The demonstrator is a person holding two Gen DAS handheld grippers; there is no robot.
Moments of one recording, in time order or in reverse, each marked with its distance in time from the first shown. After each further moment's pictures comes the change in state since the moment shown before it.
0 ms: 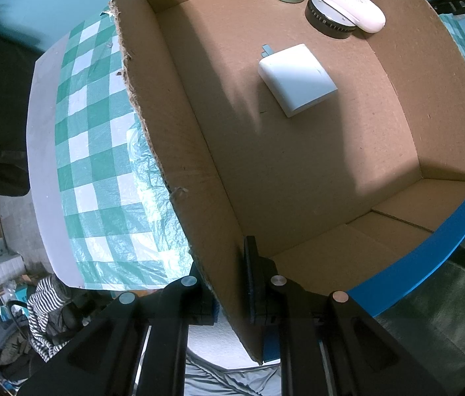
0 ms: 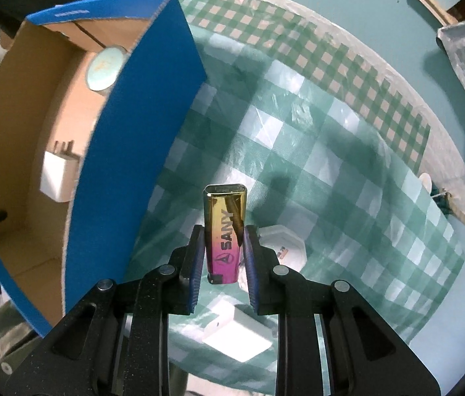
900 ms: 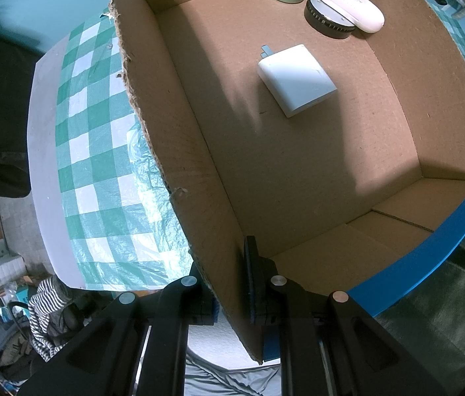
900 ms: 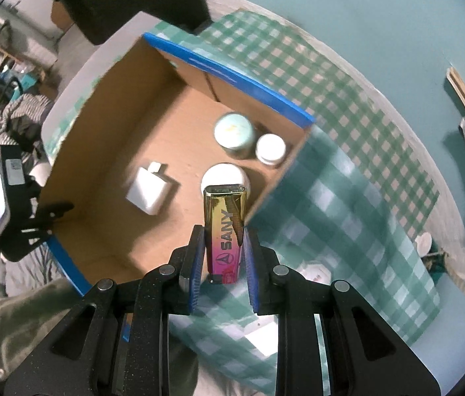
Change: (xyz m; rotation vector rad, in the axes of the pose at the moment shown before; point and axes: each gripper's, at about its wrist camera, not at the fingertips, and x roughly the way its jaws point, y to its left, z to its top) left arm -0.001 -0.002 0.001 0.001 -0.002 0.001; right arm -0.075 0.085 0.021 -0.218 -0.088 0.061
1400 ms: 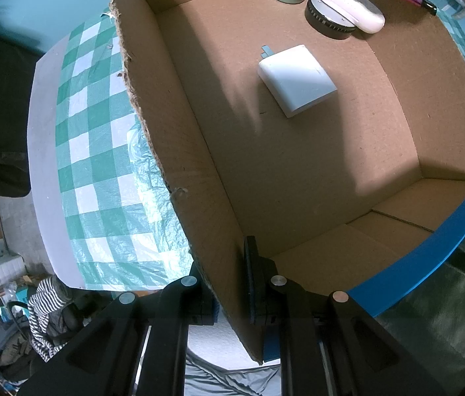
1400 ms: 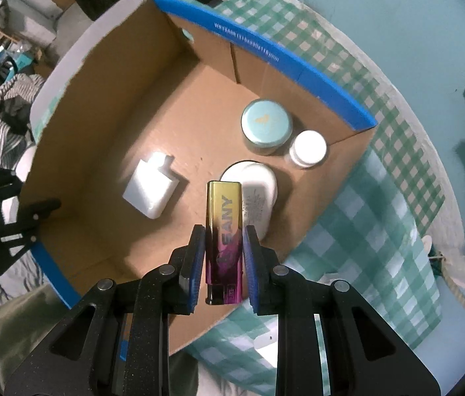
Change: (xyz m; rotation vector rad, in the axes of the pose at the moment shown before) left arm 0.000 0.002 0.000 -0.001 -0.001 -0.002; right arm 0.048 0.023 0.016 -0.033 0.090 -0.019
